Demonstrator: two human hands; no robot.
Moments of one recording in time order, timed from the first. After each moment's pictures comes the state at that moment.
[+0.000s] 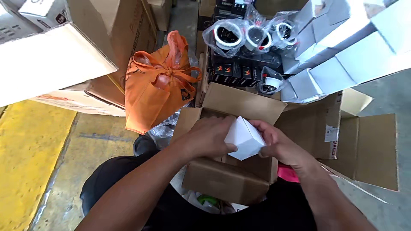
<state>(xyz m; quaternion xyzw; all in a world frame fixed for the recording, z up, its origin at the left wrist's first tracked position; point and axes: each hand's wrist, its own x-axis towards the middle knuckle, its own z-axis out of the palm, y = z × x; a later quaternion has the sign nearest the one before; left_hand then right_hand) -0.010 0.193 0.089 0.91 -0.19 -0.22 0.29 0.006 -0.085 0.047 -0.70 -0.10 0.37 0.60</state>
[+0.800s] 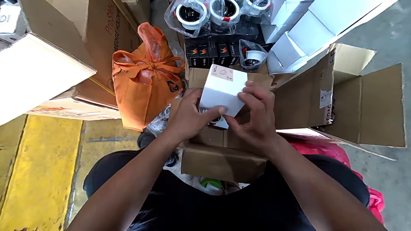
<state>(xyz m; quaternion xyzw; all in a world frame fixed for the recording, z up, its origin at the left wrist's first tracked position) -0.037 0.179 0.096 0.80 -0.02 -0.08 0.59 -0.021 -0.039 0.065 -0.82 -0.34 -0.28 0.38</state>
